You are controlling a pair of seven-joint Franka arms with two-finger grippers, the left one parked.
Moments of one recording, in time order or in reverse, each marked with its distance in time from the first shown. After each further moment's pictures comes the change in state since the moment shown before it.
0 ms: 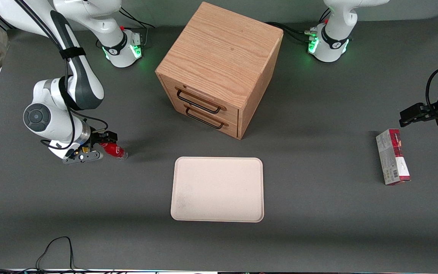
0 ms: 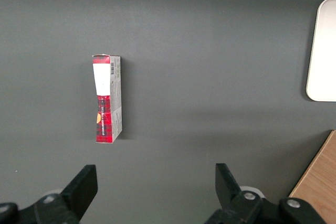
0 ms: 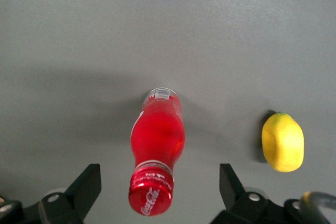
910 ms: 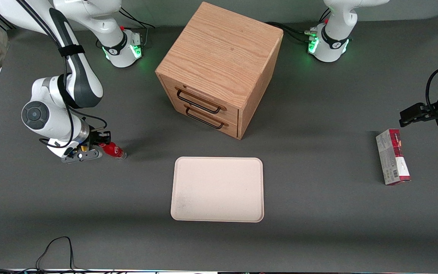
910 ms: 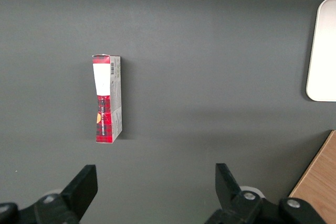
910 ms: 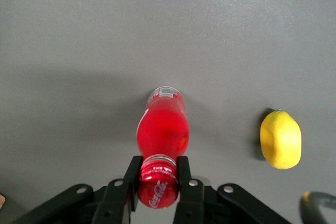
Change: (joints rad) arm 0.000 -0.014 -0.001 -0.009 -0.002 -0.002 -0.001
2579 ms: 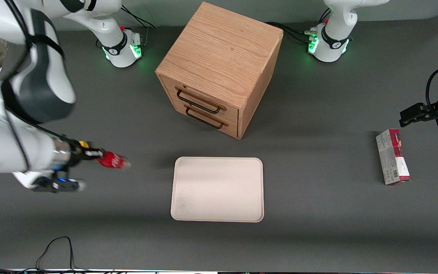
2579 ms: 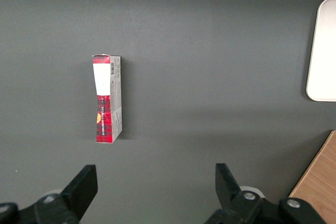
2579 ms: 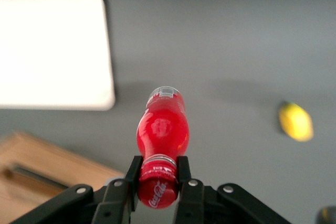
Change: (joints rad) arm 0.028 0.464 0.141 1.108 0.072 -0.679 0.365
